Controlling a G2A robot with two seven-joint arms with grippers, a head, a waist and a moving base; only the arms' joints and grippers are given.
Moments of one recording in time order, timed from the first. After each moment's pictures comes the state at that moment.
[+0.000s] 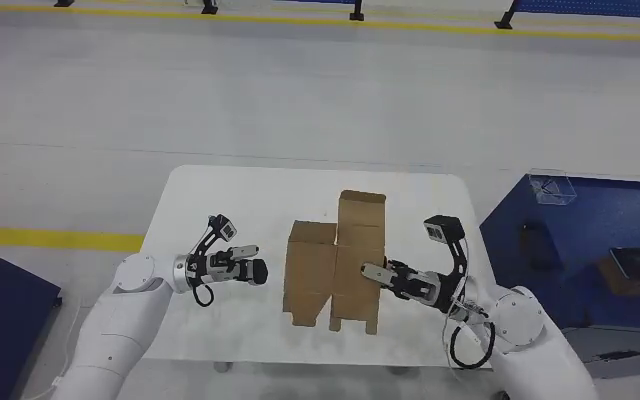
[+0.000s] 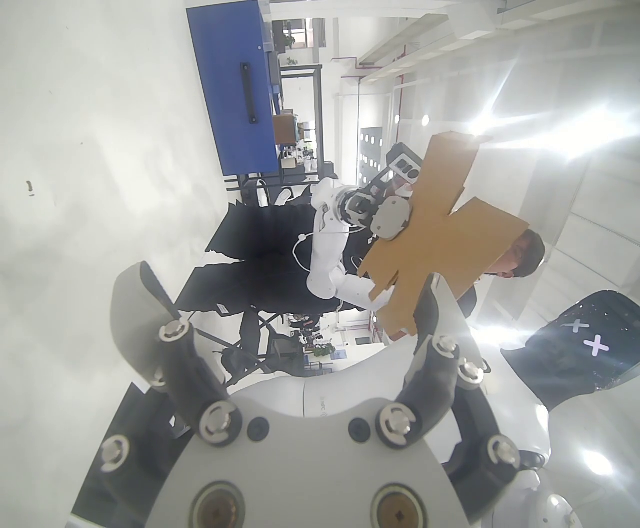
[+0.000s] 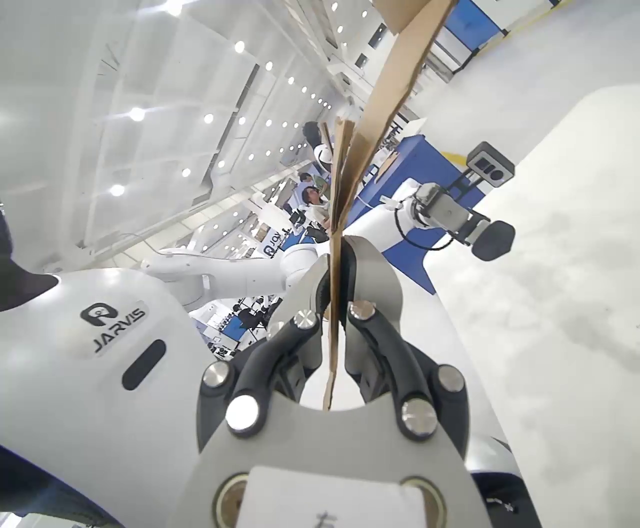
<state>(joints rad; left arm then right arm) 0.80 -1.18 -1.15 -0.87 -0.65 -0.36 -1.47 -1.31 -0.99 1.33 -1.81 0.39 -0.51 0.88</state>
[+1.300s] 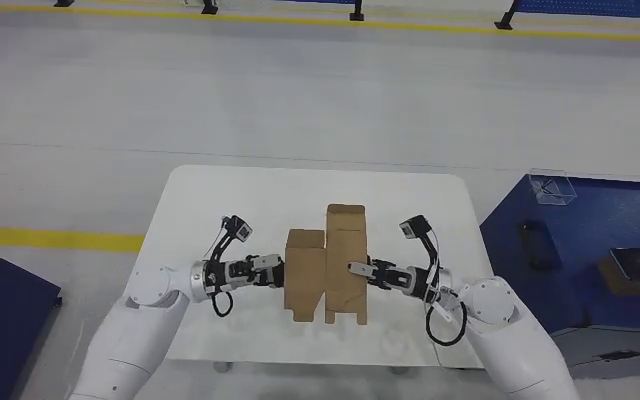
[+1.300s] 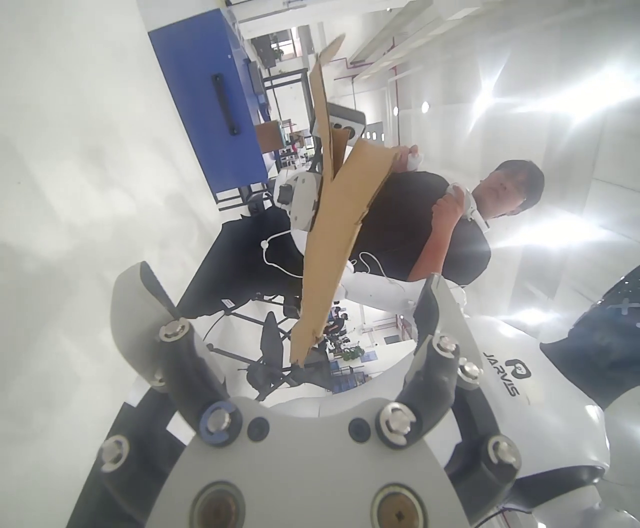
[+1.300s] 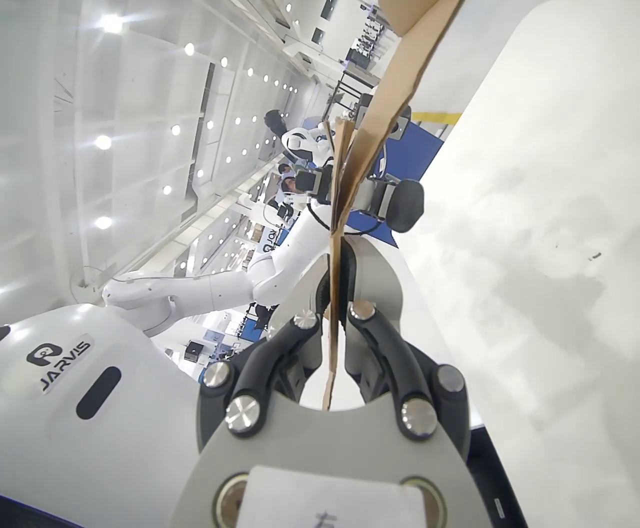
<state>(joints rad) 0.97 -1.17 -1.15 -1.24 -0.57 -0.35 -1.26 -1.16 -1.01 1.20 -1.55 0.38 -0.45 0.94</state>
